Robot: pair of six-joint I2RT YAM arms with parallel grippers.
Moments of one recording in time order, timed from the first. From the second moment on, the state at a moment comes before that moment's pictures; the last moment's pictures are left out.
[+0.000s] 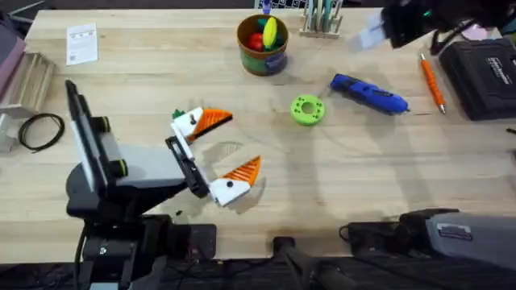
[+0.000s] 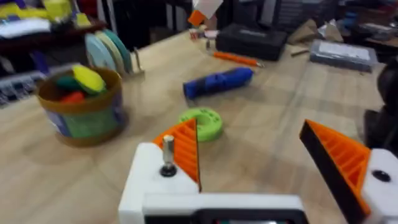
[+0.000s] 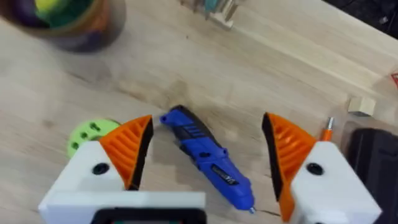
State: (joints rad) left arm 0.01 0.01 0.01 -0.08 1.02 0.02; right arm 0.10 1.45 1.32 -0.76 0.00 -0.31
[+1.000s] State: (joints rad) left arm 0.11 0.63 0.85 -1.09 0.33 -0.01; right arm 0.10 1.28 1.32 -0.86 -0.02 -0.05
